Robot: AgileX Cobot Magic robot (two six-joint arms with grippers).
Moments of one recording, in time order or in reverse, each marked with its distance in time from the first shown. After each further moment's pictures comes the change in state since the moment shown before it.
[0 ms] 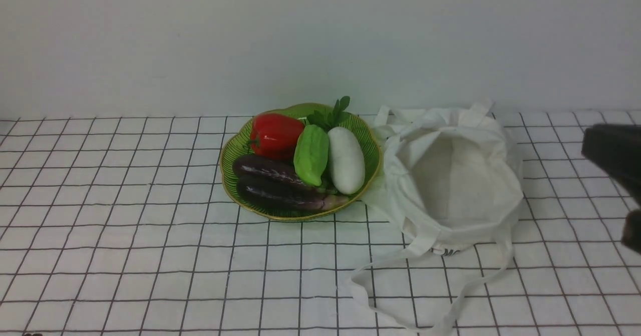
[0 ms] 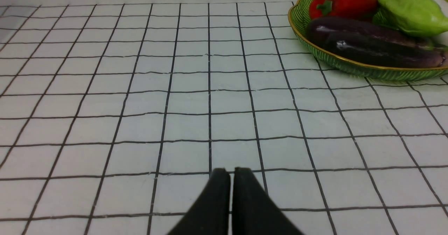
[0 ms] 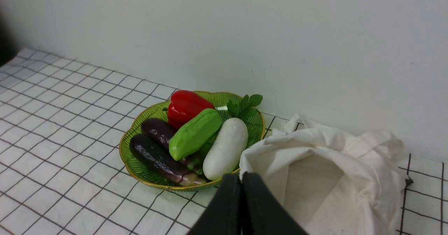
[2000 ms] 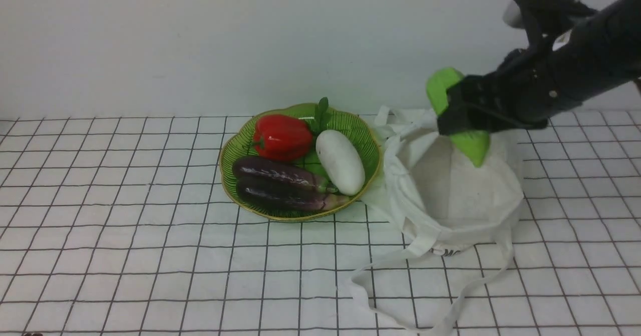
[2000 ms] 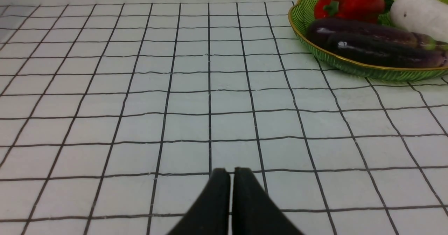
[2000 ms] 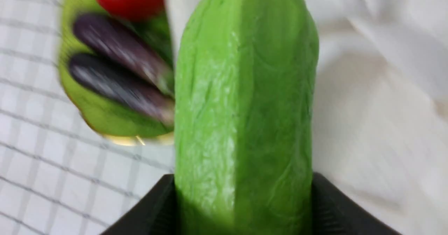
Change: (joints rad) right arm -0.117 0.919 -0.723 0.220 0.460 -0.013; left arm 0.000 0.000 0.000 0.000 0.000 0.000
